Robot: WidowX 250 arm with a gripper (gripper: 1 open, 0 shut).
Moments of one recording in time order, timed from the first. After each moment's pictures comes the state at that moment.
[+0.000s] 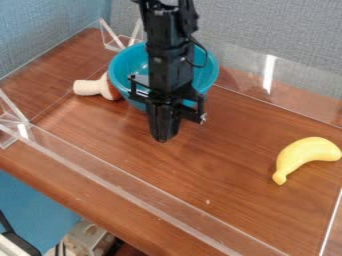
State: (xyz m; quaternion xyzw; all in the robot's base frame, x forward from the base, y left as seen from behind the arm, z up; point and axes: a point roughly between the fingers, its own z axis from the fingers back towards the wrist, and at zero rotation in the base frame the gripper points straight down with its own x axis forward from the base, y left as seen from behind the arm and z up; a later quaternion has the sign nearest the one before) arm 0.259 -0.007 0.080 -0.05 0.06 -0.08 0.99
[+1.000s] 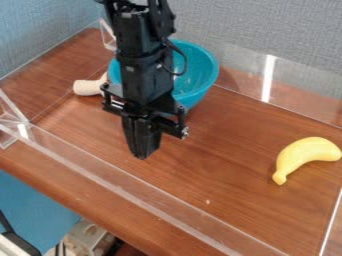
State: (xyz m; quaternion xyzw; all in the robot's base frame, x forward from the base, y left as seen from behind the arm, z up) arm 0.216 -0.009 0.093 -0.06 0.05 -0.05 1.00
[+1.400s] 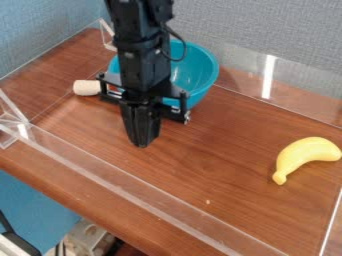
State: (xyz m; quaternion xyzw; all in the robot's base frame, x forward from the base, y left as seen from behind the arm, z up) arm 0.221 -0.006 0.106 -0.06 0.05 -0.01 1.00
